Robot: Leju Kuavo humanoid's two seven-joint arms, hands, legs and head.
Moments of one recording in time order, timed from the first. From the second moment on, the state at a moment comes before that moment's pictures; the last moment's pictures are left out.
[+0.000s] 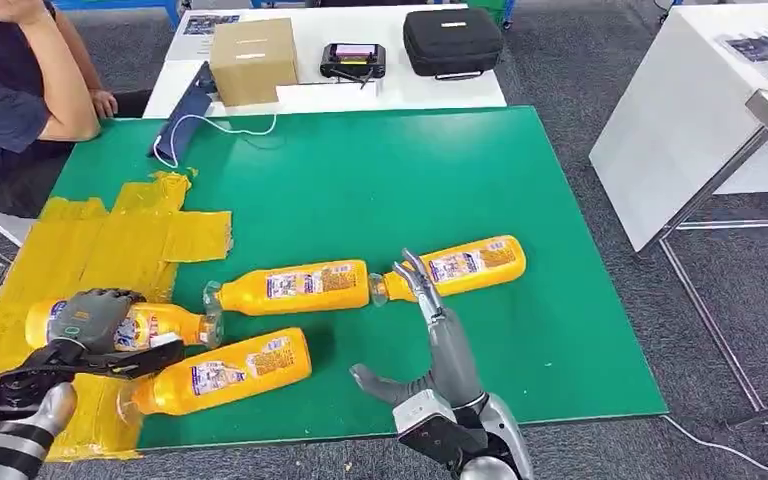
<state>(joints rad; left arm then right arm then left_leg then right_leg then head) -0.26 0.41 -0.14 -1.13 -1.34 0.10 -0.09 0.03 0.02 0.58 -1.71 0.50 -0.31 -0.23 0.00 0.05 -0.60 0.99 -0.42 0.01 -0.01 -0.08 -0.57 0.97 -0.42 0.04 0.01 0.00</state>
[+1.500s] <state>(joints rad) -0.05 0.44 0.04 -1.34 -0.63 -0.05 -0.44 0.02 0.01 0.62 -1.63 0.55 -0.27 -0.23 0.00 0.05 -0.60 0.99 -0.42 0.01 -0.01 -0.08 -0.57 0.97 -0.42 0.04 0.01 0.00</state>
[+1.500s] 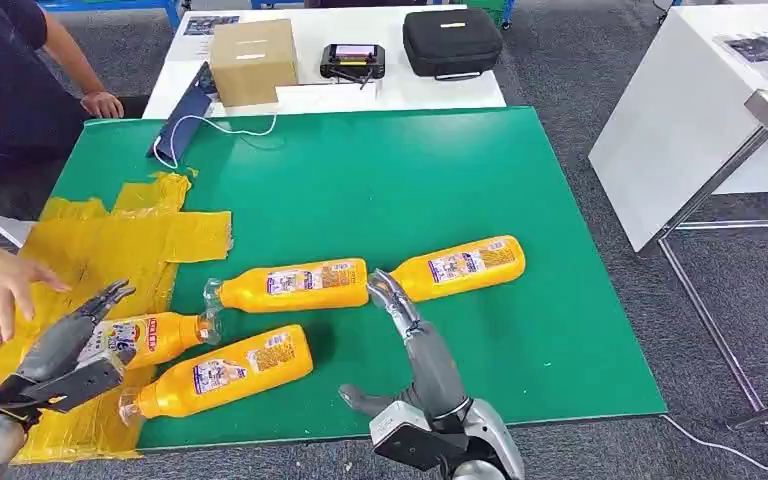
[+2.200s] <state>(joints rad) 0.18 0.08 0.24 -1.85 -0.17 -0.18 -0.52 0.10 0.00 0.59 -1.65 0.73 -0.41 -0.31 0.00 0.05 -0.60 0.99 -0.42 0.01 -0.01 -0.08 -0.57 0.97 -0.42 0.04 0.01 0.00</state>
